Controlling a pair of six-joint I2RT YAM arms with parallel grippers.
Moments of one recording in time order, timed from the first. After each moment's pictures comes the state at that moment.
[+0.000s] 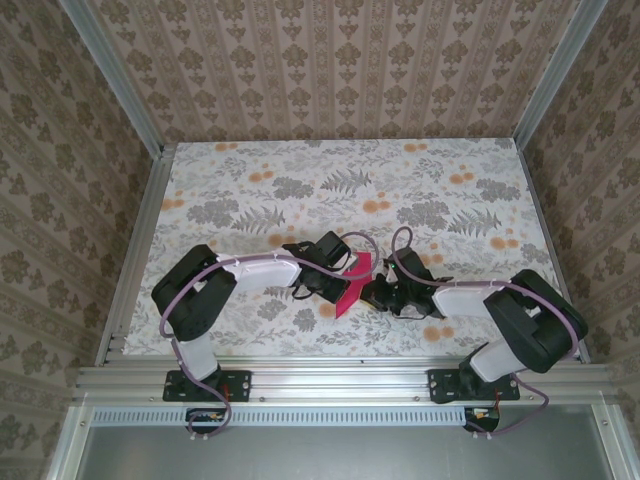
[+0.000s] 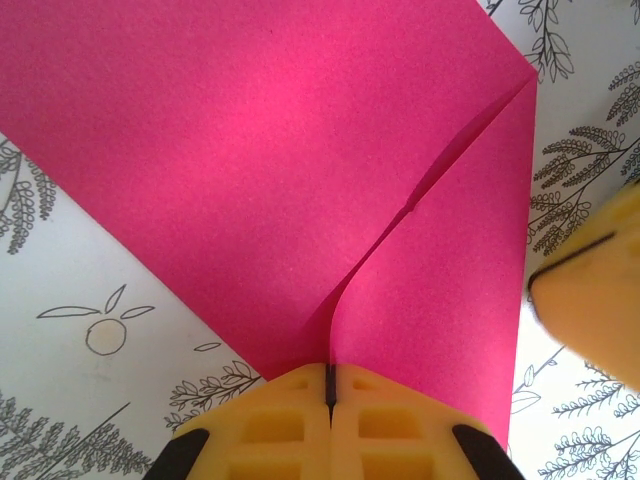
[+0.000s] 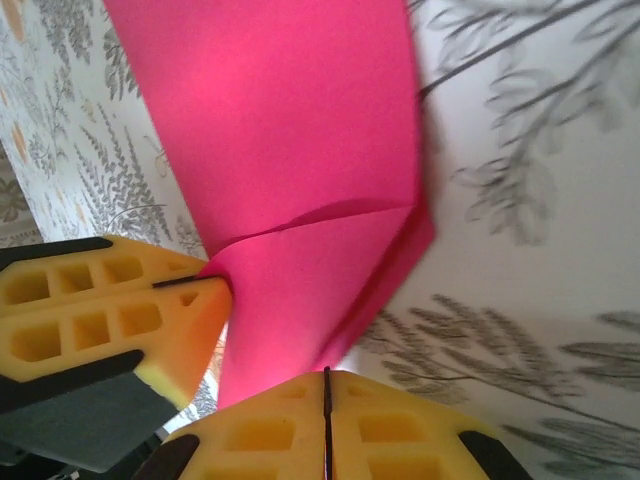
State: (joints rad) left arm -0.93 1.79 1.02 -0.40 0.16 -0.23; right arm 0.57 1.49 0.43 0.21 -0.43 1.11
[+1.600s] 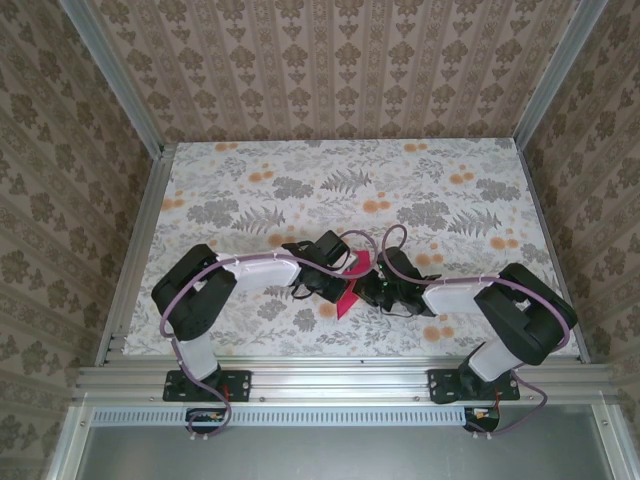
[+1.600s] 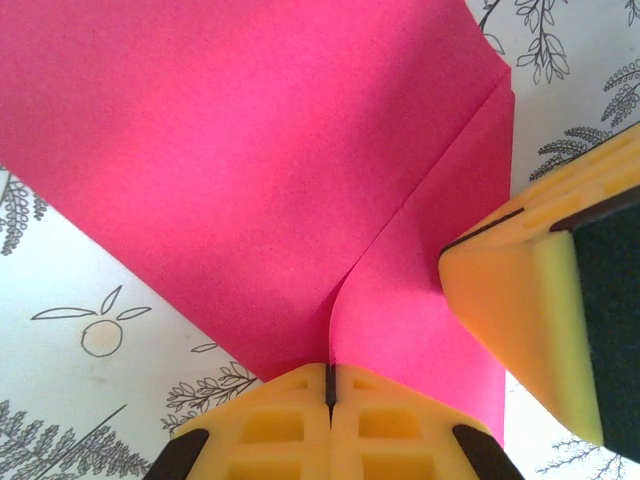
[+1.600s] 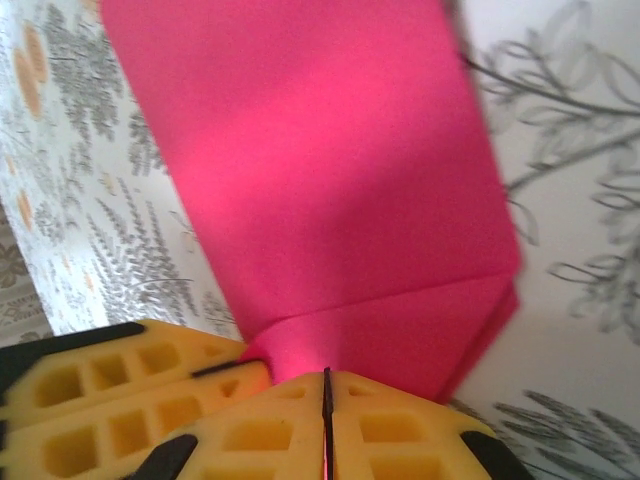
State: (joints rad) left arm -0.93 1.79 1.02 -0.40 0.18 -0.23; right arm 0.64 1.54 0.49 0.22 -0.27 1.20
